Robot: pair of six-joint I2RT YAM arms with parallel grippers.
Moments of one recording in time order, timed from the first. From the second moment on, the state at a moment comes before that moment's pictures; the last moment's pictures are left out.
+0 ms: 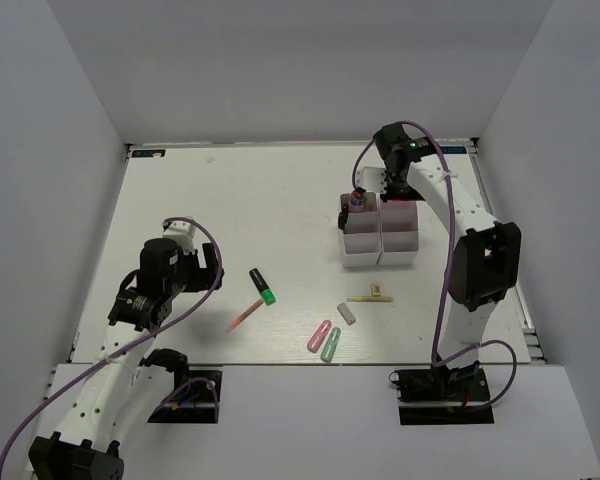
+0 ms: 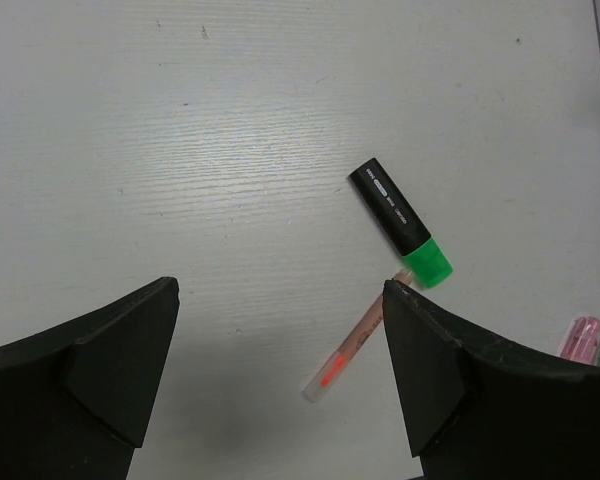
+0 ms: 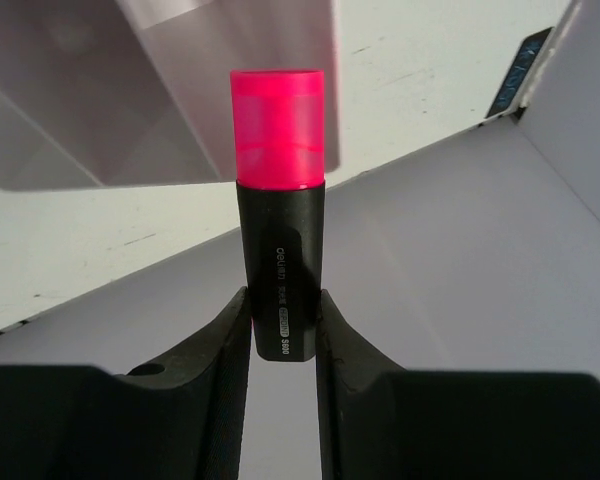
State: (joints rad) left arm -0.21 0.69 0.63 -0.58 0.04 -0.22; right arm 0.36 1.87 1.79 -1.15 0.39 -1.19
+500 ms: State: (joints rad) left arm -0.21 0.69 0.63 -0.58 0.04 -0.22; right arm 0.36 1.93 1.81 -1.22 0.36 -1.17
